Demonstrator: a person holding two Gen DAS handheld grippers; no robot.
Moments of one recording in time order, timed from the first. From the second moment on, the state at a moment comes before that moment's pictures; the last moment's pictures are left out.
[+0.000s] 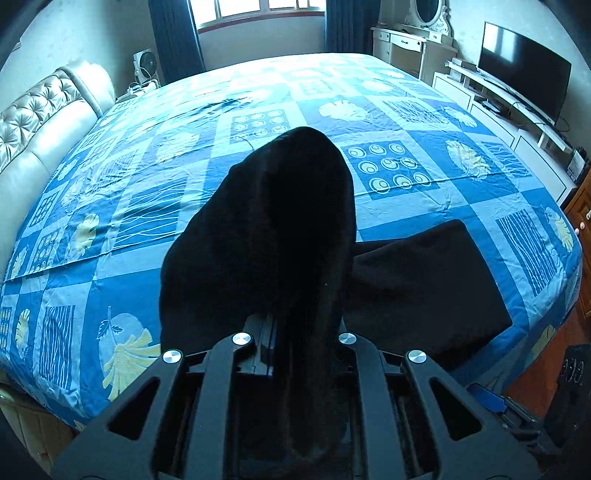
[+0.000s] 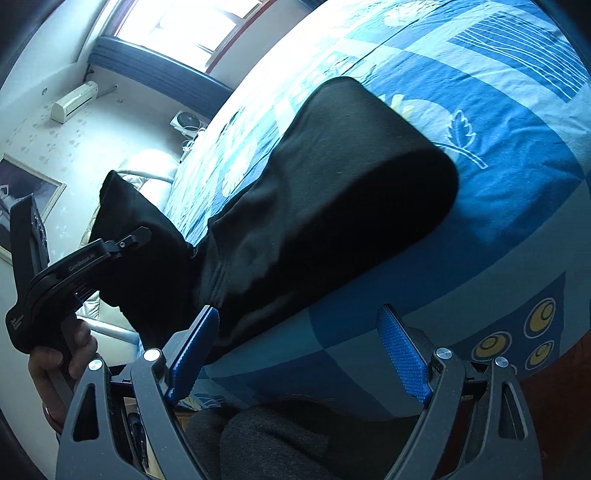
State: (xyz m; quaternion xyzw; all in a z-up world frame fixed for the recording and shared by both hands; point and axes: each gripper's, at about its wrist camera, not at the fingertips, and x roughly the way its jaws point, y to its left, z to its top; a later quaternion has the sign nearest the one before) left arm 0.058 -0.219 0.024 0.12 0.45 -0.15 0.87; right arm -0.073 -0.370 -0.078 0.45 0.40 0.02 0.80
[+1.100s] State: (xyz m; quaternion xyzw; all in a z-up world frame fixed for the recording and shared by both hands) left arm 0.042 -0.338 -0.065 0.24 0.43 -0.13 0.86; right arm -0.112 -0.435 -0.098 0.50 0.36 -0.03 0.78
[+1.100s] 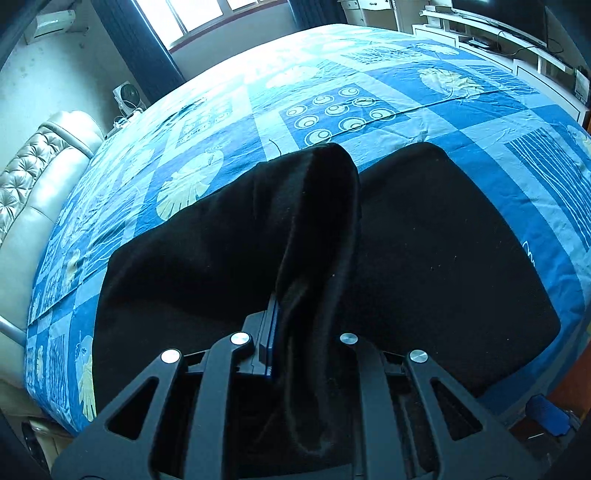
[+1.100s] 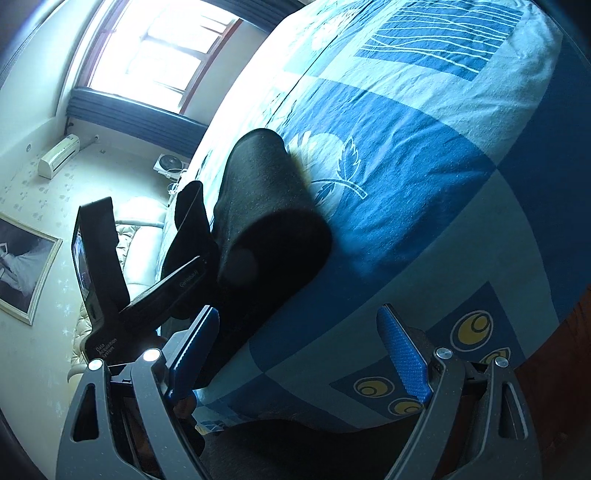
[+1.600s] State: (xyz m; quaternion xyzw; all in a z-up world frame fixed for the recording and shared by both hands) left arm 0.011 -0.280 0.009 0.09 0.41 -0.25 0.87; right arm -0.093 -0.462 -0.044 0.49 0.32 0.02 0.81
